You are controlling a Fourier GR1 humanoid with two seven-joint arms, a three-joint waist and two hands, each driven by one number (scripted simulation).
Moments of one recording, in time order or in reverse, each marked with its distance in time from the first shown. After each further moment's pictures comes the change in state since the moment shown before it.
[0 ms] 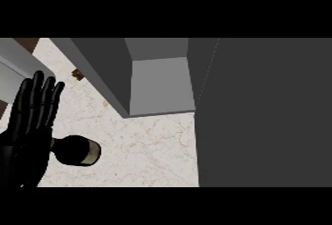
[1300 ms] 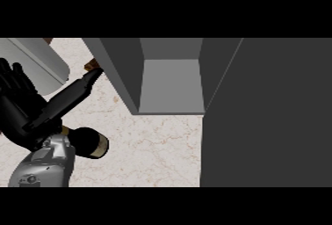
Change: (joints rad) left arm -0.326 -0.067 0.056 0.244 -0.327 0.891 0.323; right arm 0.179 -0.002 0.114 -0.299 -0.176 0.124 0.270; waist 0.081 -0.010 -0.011
